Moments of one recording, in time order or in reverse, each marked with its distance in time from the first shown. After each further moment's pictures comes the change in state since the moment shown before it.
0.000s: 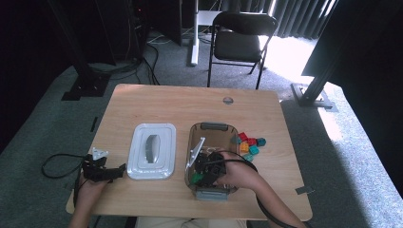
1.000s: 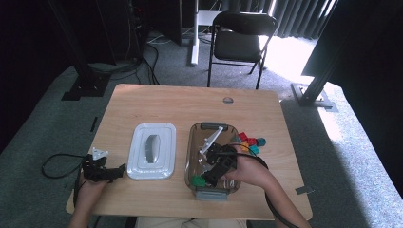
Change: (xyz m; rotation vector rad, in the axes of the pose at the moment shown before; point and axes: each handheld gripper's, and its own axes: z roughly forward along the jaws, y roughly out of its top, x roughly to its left) left arm 0.000 0.000 0.000 0.002 -0.001 0.000; right arm -0.014 -0.023 -0.034 -0.122 -0.049 0.159
